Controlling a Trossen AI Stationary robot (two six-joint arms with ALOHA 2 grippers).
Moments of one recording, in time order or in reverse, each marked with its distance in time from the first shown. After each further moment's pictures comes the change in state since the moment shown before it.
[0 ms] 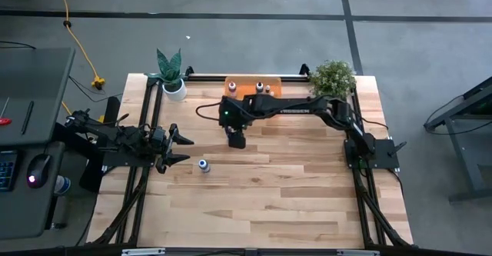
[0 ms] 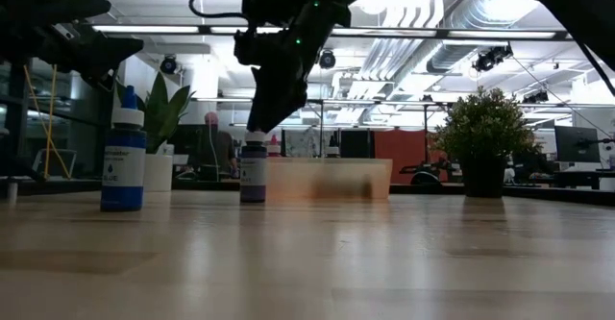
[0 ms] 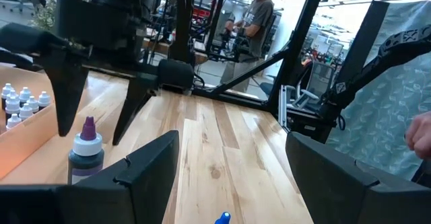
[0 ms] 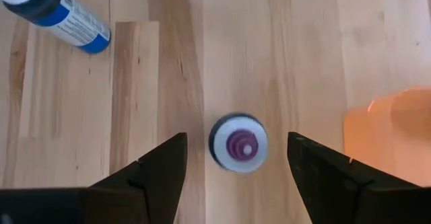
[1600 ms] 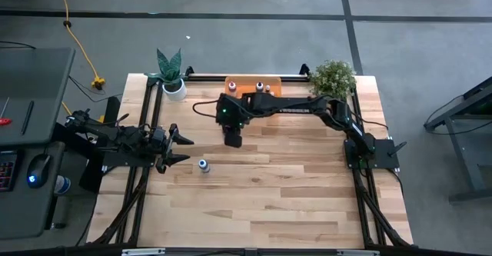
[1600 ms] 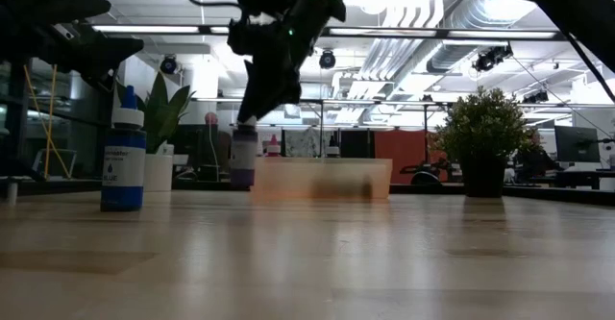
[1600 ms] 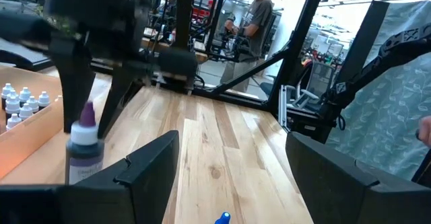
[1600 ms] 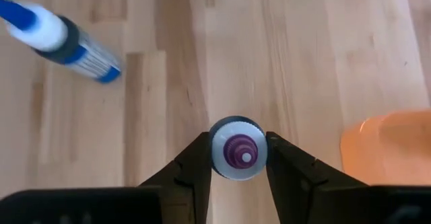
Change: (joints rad) left arm 0.000 0.000 0.000 0.000 0.000 0.000; right arm 0.007 0.018 0.064 -0.001 0.000 0.044
